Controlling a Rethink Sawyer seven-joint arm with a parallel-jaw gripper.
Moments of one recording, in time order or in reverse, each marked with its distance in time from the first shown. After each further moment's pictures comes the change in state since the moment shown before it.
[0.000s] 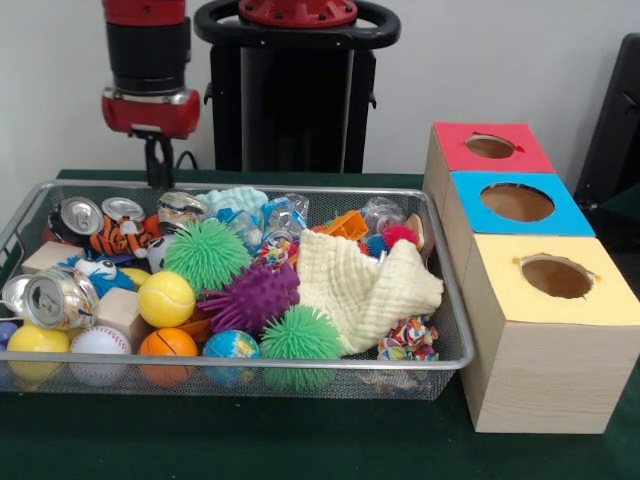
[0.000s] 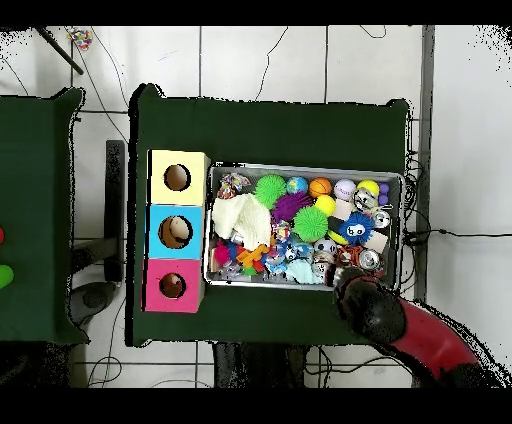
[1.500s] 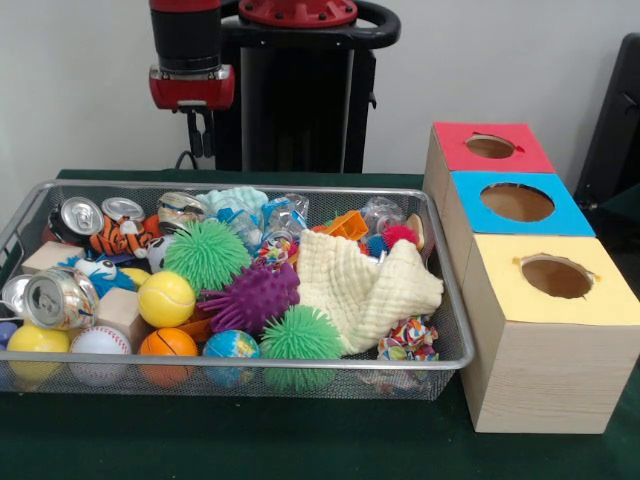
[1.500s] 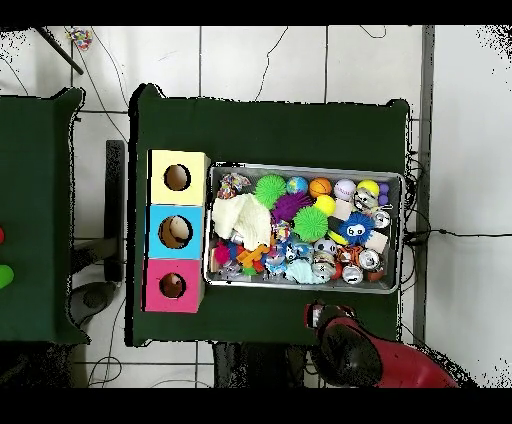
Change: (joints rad) arm -0.043 -0.010 0.016 0.166 -0.225 -0.083 0.000
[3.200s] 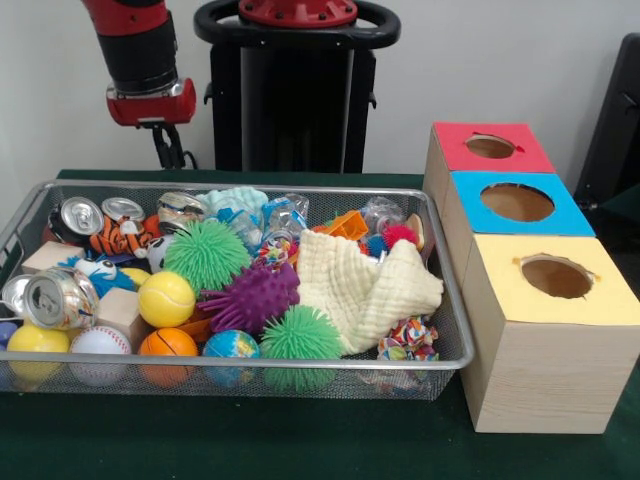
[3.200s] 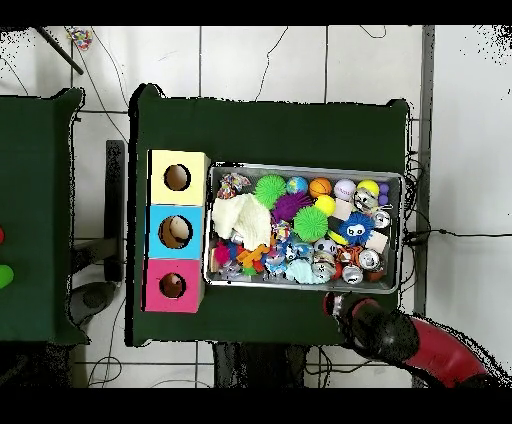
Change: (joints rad) arm -0.144 0.061 0.123 -0.133 0.043 0.266 0.000
